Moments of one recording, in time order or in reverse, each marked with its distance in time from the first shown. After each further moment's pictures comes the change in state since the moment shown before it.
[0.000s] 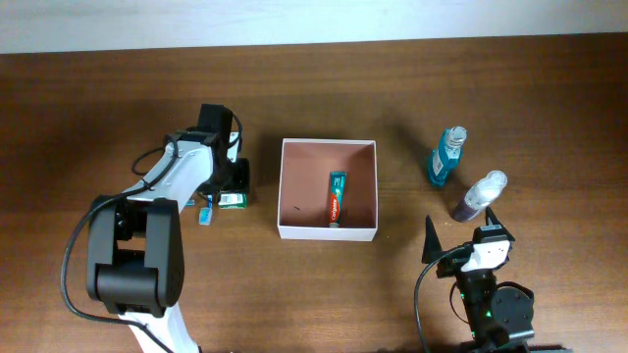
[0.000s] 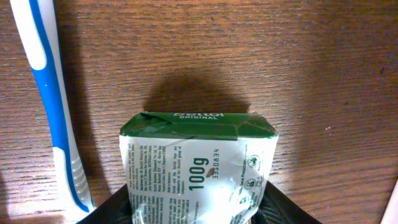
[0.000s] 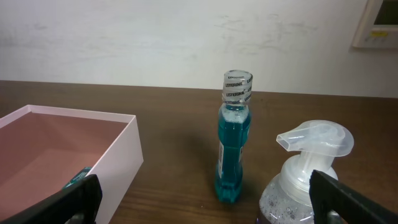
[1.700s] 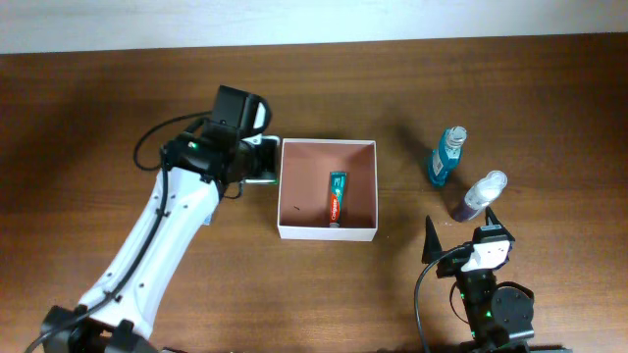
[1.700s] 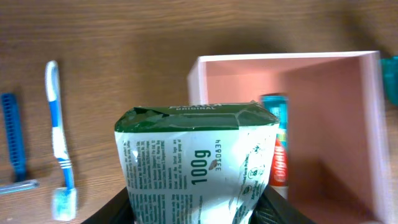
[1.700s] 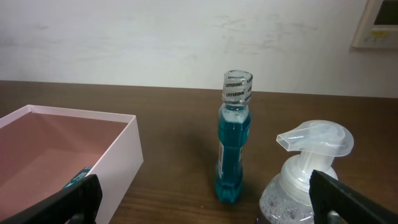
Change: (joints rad) left arm -0.234 -0.413 0.088 -0.146 0.000 -0.155; right arm 0.000 0.000 0.000 0.000 0.000 0.000
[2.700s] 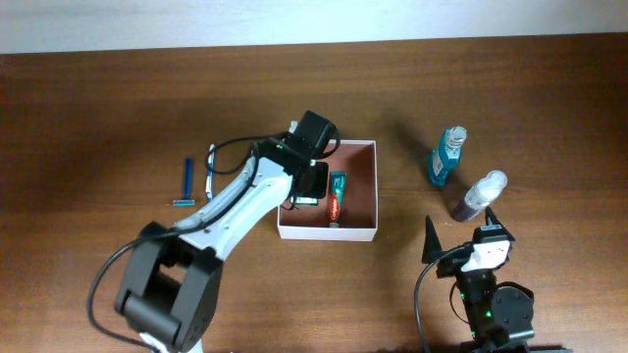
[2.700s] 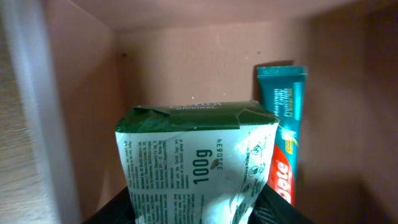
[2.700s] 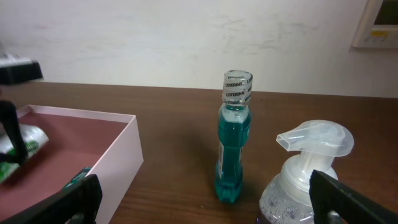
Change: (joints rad) left arm -0.197 0.319 0.000 0.113 -0.114 -0.138; right arm 0.000 0.000 0.000 0.000 0.000 0.000
